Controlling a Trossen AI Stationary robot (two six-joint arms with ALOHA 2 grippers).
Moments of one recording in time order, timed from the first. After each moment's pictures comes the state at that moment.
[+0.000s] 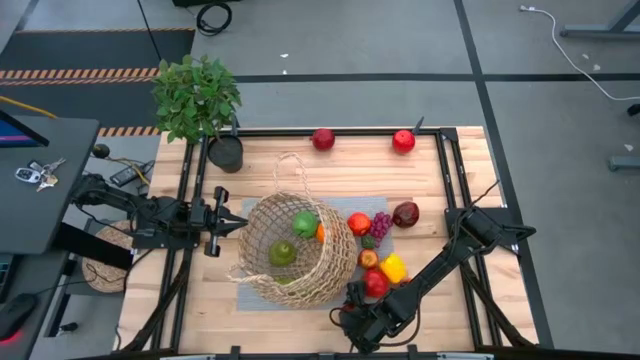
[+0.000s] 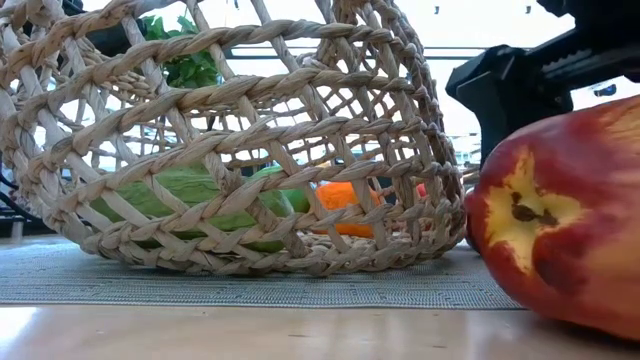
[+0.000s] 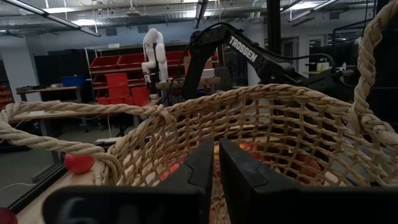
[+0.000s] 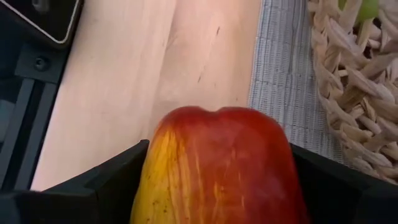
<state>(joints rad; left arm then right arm) -0.33 0.21 0.01 0.39 -0.27 0.12 0.71 2.11 1.43 -0.50 0.31 0.47</state>
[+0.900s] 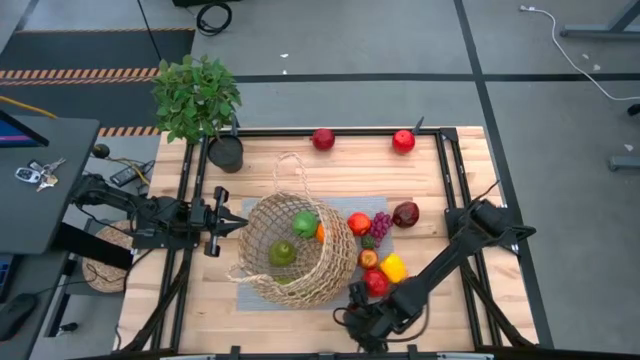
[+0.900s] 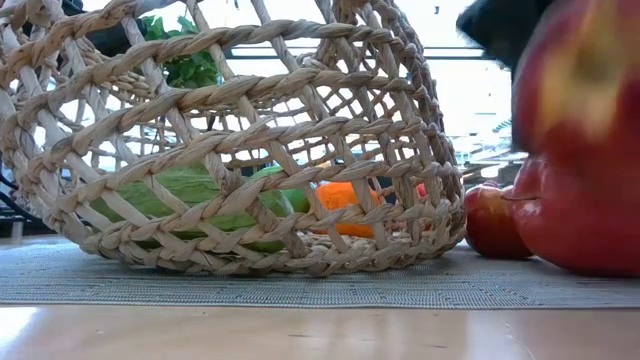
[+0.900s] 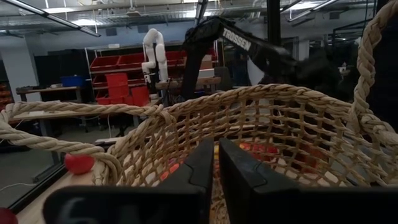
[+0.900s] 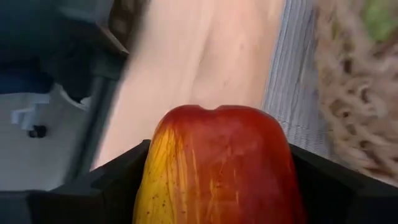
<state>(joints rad) -0.33 0.21 0.01 0.39 -0.27 0.12 0.72 2.01 1.44 -0.55 0.22 0.41</state>
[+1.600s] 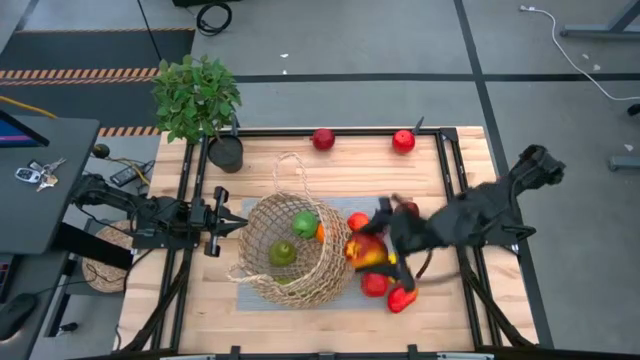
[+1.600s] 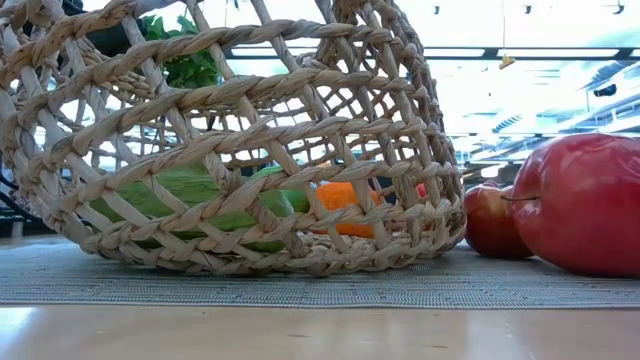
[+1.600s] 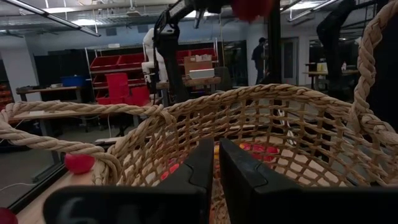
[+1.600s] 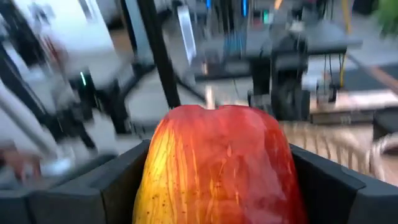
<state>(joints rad) -0.33 0.21 0.01 0.39 -0.27 0.12 0.55 1.34 1.44 -0.33 0.35 0.28</state>
